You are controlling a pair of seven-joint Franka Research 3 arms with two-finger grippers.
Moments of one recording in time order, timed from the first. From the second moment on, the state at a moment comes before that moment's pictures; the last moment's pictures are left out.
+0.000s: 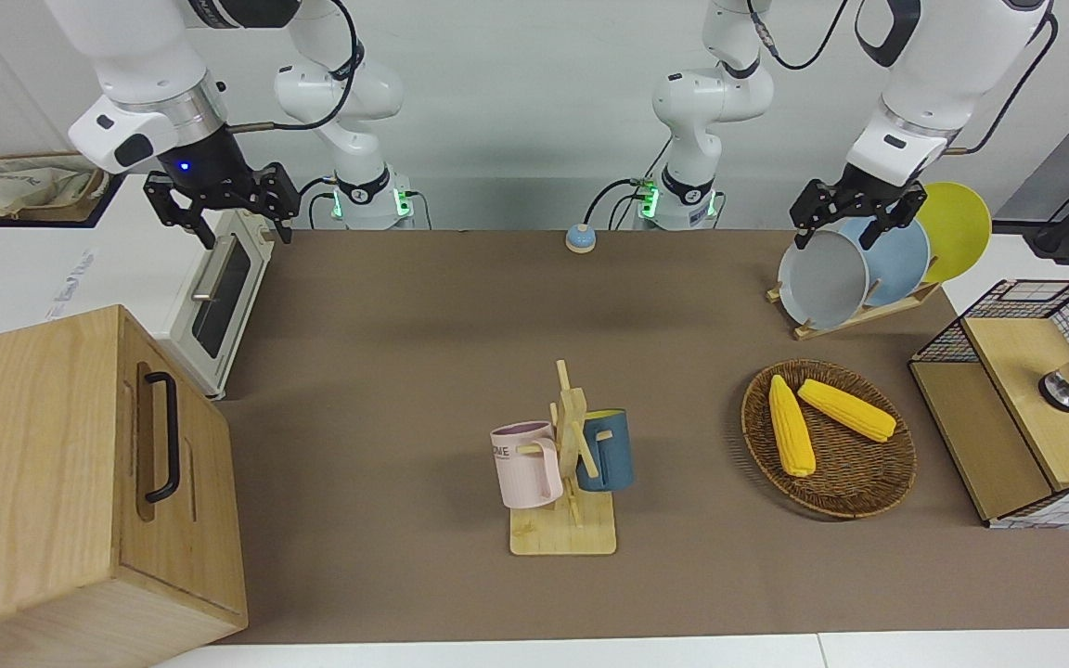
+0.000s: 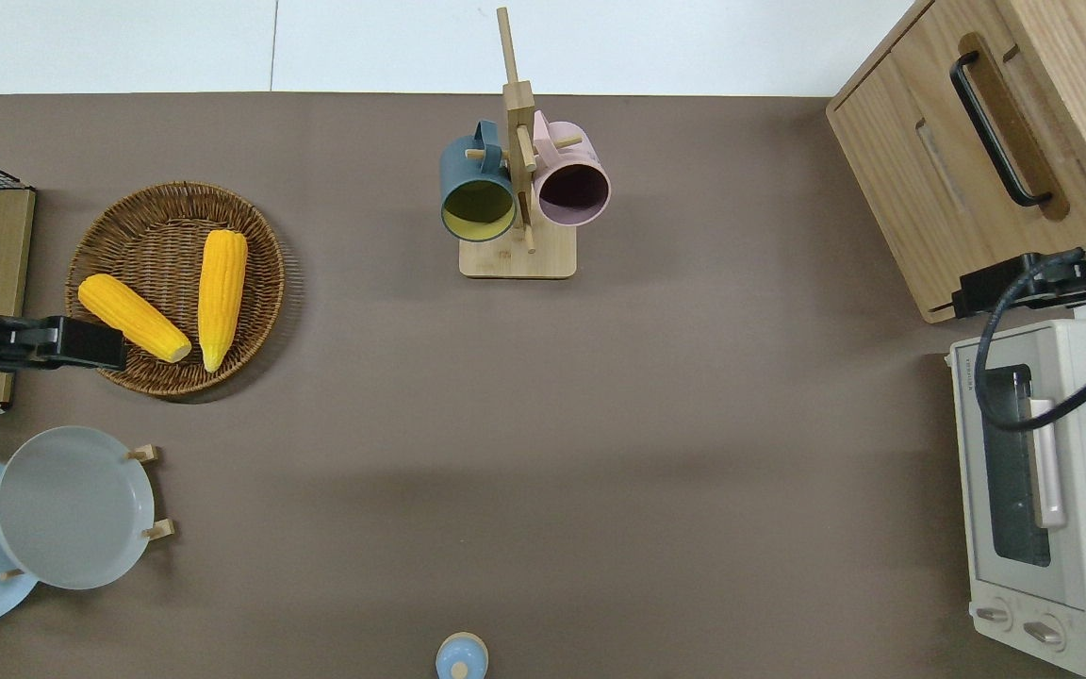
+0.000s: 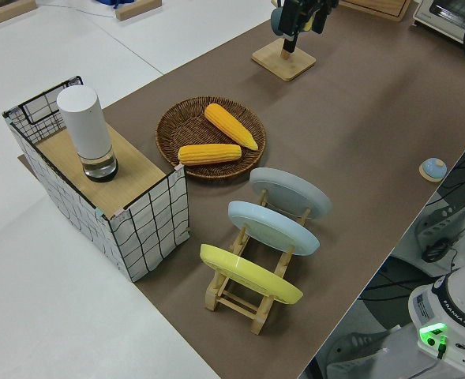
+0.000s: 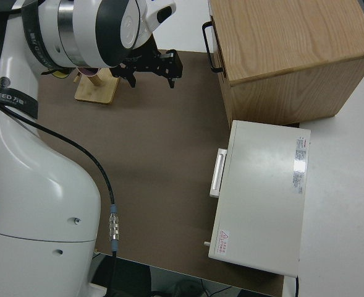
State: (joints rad) left arm 0.09 -0.02 -0.10 -1.60 -0.02 1.57 0.02; right arm -0.01 0.13 0.03 -1.32 0.01 1.44 -0.03
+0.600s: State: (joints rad) left arm 0.09 -0.02 -0.11 -1.60 -0.02 1.57 0.02; right arm -0.02 0.13 0.03 -1.32 0.01 1.45 -0.03
